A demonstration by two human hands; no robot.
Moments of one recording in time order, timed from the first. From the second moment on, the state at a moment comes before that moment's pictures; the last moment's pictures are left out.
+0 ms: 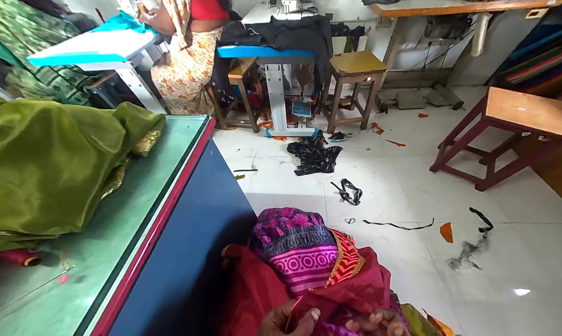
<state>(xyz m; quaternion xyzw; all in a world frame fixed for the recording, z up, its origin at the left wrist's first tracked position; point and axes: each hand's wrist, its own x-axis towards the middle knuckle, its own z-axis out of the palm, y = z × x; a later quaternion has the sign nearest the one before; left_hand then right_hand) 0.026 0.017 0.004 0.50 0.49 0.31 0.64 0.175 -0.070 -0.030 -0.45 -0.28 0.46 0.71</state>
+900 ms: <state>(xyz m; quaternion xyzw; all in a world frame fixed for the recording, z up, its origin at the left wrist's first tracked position) 0.025 0.016 0.002 0.54 0.50 0.29 0.61 0.171 -0.067 -0.010 -0.39 -0.25 0.54 0.70</state>
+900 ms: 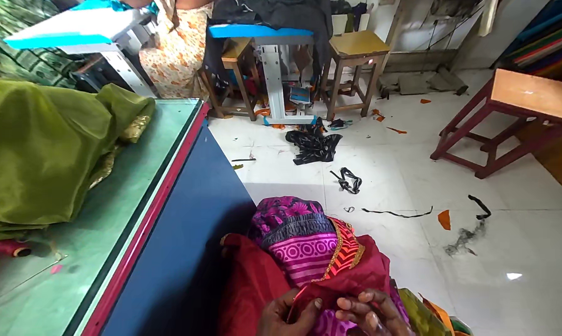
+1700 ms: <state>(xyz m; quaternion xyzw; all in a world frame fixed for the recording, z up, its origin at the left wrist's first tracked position) 0.025 0.013 -0.007 0.62 0.49 0.31 0.53 0.173 -0.068 0.018 -0.39 -0.23 0.60 0.65</state>
